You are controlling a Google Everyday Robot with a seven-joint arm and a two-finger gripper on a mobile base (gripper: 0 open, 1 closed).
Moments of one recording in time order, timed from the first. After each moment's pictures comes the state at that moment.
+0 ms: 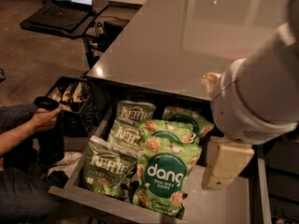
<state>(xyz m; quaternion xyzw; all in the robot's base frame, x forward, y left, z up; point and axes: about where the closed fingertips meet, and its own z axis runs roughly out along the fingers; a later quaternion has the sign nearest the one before) 0.350 -0.111 0.939 -0.65 0.73 -0.05 0.19</state>
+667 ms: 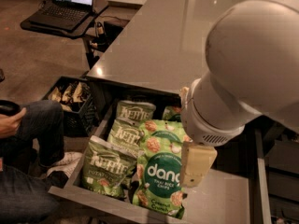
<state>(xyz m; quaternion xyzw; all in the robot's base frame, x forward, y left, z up) 0.376 -0.079 0.884 -0.67 0.72 -0.04 0.17</state>
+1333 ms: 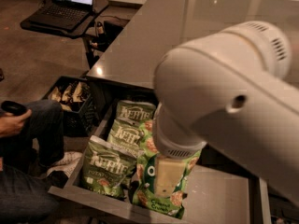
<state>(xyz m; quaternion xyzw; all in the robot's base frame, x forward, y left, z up) 0.372 -0.036 0.853 -0.67 0.72 -0.04 0.17</state>
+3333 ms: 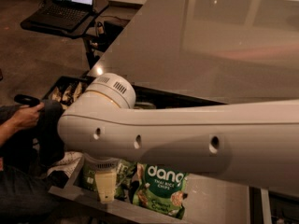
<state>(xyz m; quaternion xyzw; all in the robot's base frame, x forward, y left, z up) 0.397 0.107 0.737 -0.74 0.66 -0.02 0.12</state>
